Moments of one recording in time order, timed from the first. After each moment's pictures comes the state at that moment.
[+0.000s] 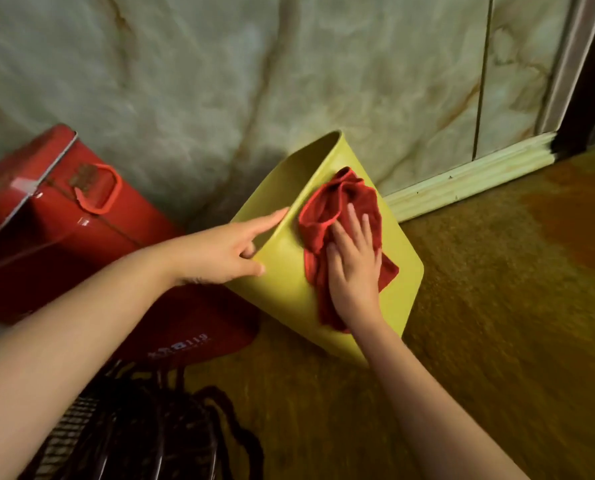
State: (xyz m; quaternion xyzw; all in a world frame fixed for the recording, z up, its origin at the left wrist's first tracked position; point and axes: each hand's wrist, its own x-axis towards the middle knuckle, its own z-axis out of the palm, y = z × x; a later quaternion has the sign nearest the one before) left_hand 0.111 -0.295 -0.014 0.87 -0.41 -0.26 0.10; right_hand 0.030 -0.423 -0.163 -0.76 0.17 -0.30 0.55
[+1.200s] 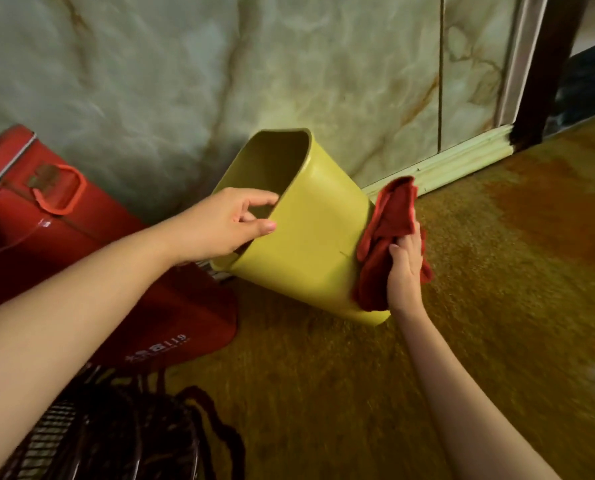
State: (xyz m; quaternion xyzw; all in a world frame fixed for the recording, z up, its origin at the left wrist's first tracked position) left_hand 0.084 -0.342 -0.008 0.89 -0.37 -0.19 0.18; right_hand -0.009 -0.499 -0.211 -0.61 0.26 -0.34 0.66
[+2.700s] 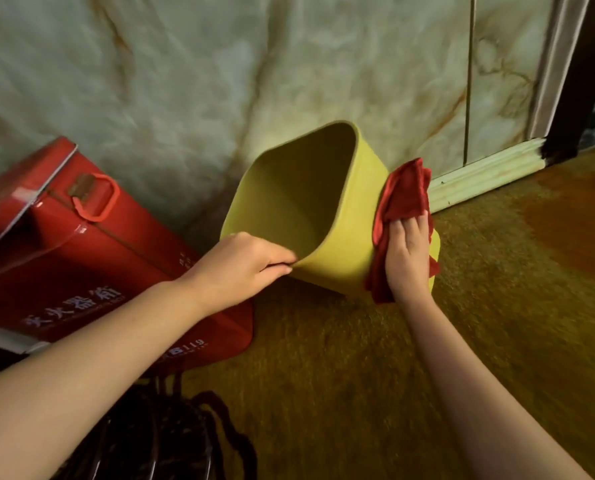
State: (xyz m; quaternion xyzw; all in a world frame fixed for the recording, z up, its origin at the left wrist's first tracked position) left_hand 0.063 -0.321 -0.020 0.86 -0.51 0.00 0.00; right_hand 0.018 -0.501 -0.165 -0.64 0.27 -0.35 0.63
